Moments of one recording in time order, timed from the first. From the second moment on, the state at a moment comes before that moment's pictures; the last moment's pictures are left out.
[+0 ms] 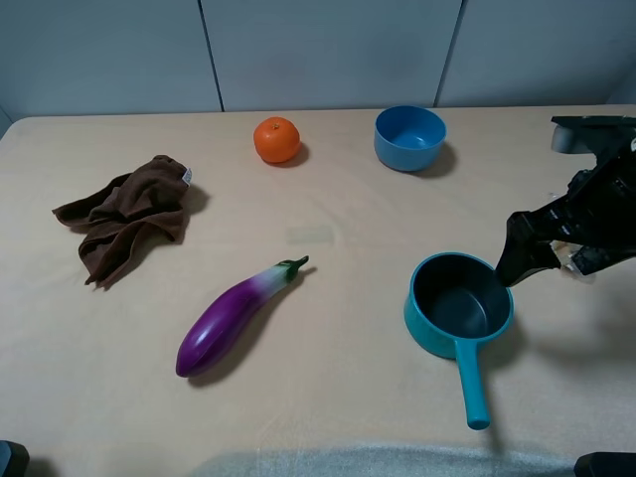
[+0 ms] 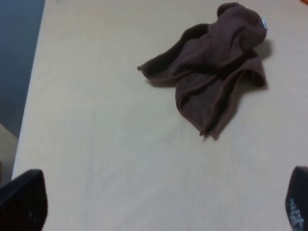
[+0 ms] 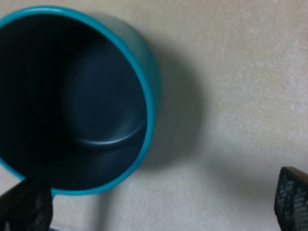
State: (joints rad) left arm -0.03 0.00 -0.49 0.09 1.06 0.02; right arm 0.20 1.40 -0.71 0.15 0.90 -0.11
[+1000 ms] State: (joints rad) left arm -0.03 0.00 -0.49 0.09 1.06 0.02; right arm 0.20 1.70 -0.70 0.18 0.70 -0.12
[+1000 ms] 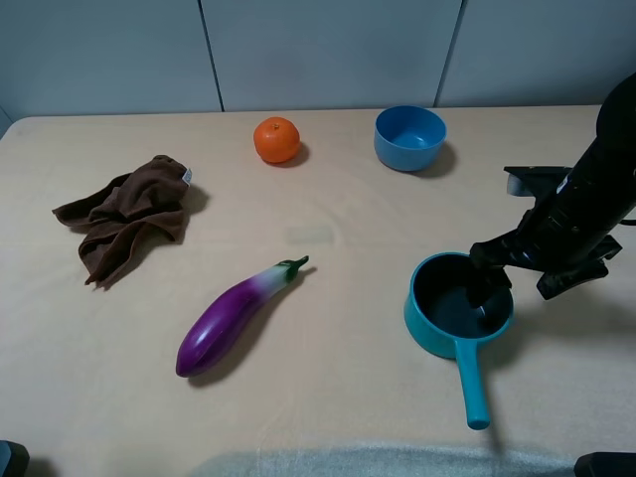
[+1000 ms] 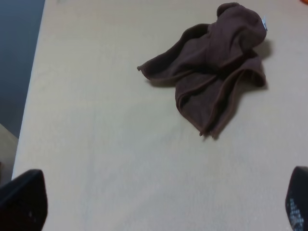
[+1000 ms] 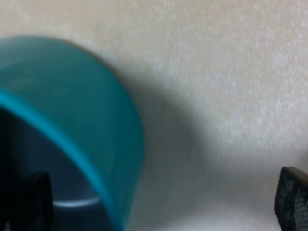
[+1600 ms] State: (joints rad) left arm -0.03 0.00 -0.49 0.09 1.06 0.02; right arm 0.20 1.80 -0.70 0.23 0.66 -0.17
